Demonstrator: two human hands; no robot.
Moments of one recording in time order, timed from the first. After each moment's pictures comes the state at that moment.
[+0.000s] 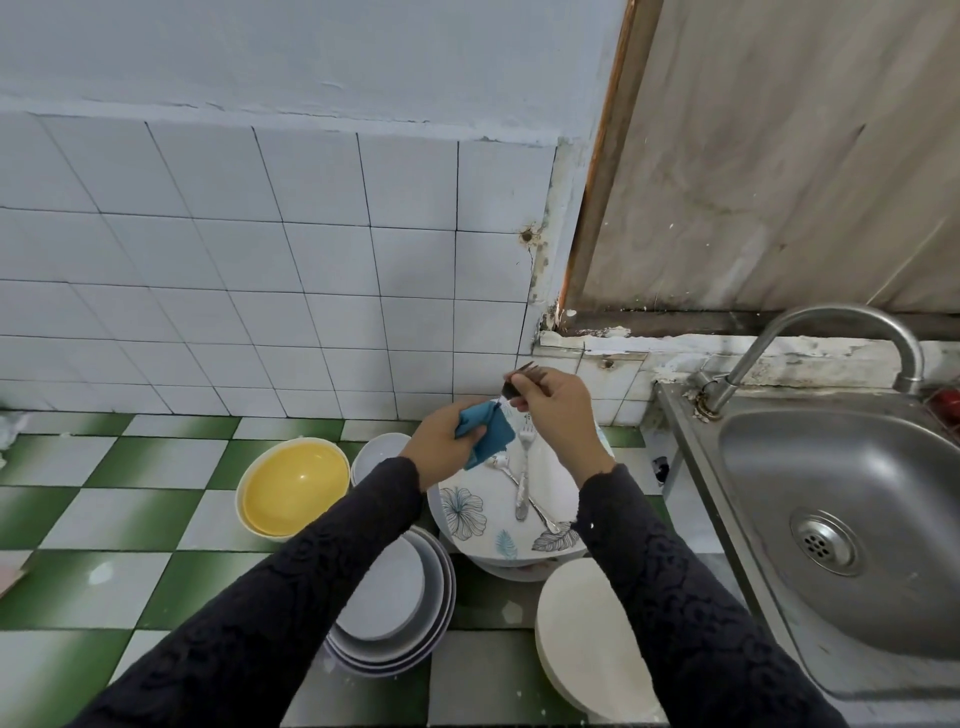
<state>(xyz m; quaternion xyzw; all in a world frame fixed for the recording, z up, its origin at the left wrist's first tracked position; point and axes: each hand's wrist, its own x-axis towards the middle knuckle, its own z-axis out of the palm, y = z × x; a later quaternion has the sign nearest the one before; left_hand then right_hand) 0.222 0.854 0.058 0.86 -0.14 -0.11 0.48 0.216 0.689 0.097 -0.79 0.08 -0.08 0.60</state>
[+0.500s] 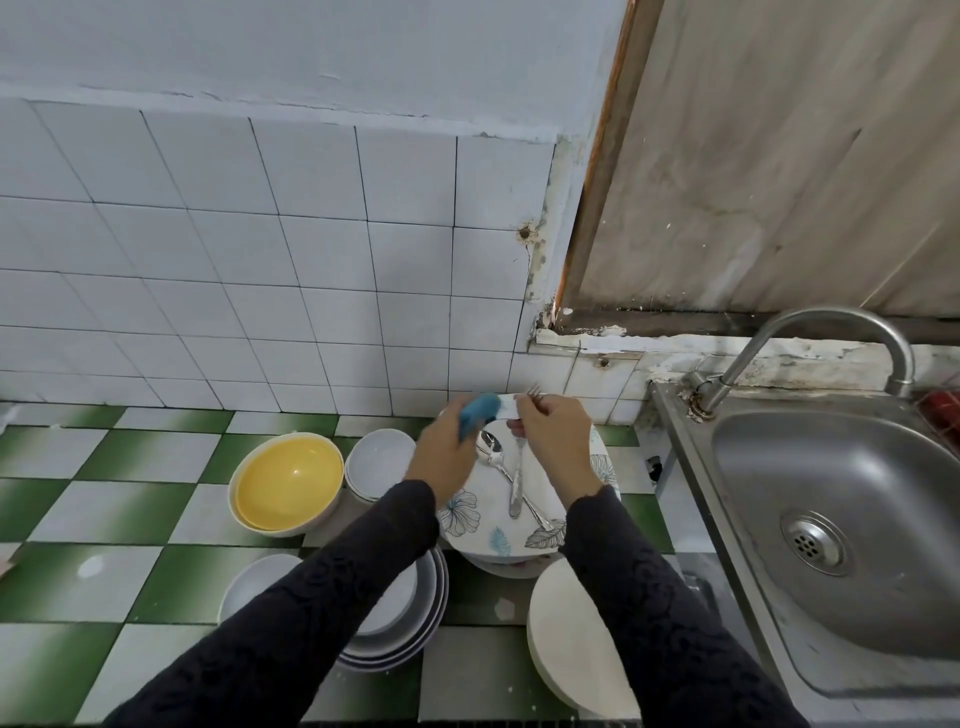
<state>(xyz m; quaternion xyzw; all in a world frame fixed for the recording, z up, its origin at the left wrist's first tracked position) 0.196 0.836 0.051 0.85 -0.07 -0.03 0.53 0.198 0.693 0.080 -0.80 0.17 -0.10 0.56</state>
